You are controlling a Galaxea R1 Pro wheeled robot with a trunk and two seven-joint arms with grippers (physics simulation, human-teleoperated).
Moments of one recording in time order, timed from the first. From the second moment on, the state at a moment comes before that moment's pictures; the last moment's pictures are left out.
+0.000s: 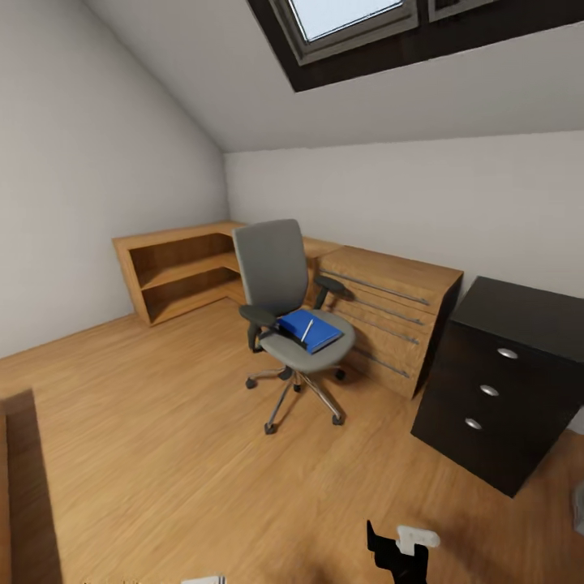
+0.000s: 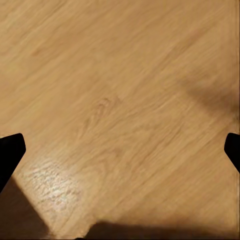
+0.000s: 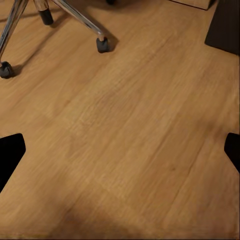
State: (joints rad) left arm -0.05 -0.10 -0.11 -0.78 0.10 0.14 0.29; right arm -0.48 0.04 -0.10 0.02 -0.06 -0.63 -0.02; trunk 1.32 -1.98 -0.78
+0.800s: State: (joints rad) left arm -0.05 -0.10 -0.11 -0.75 0.10 0.13 0.28; right arm -0.48 0.04 -0.10 0.02 -0.05 -0.63 -0.02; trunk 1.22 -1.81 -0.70
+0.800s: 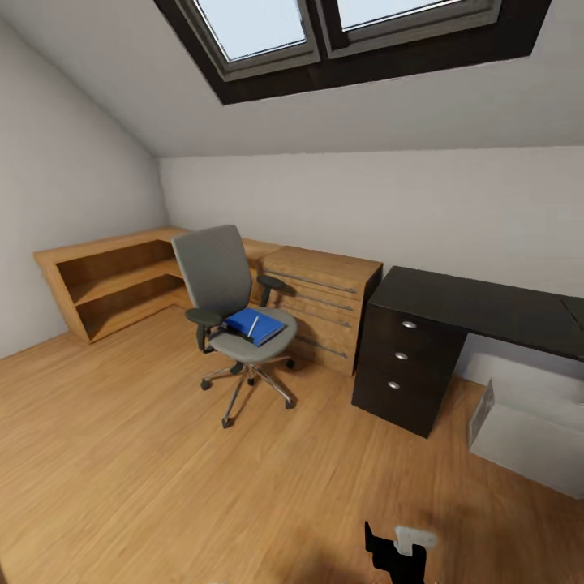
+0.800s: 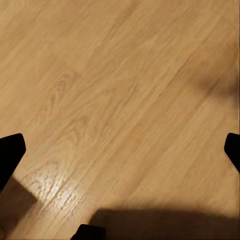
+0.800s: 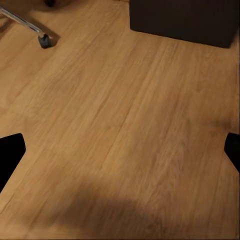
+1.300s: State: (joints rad) left arm -0.05 -0.10 -0.11 -0.75 0.10 0.08 0.28; right arm -0.48 0.04 -0.10 0.02 -0.05 -0.63 -0.02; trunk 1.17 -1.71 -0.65
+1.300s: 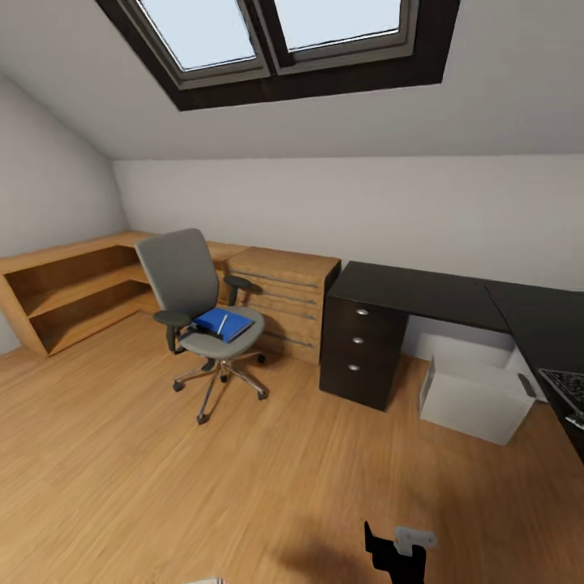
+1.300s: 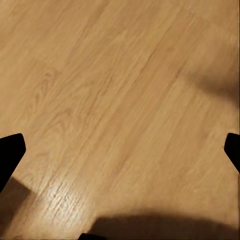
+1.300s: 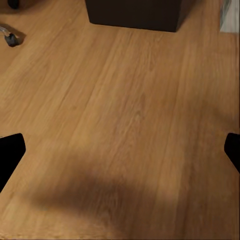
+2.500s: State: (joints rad) left arm -0.23 -0.07 -0.04 -0.32 0.20 -0.01 0.28; right arm -0.48 0.05 -0.10 0.02 -0.05 -0.63 -0.02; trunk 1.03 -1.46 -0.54
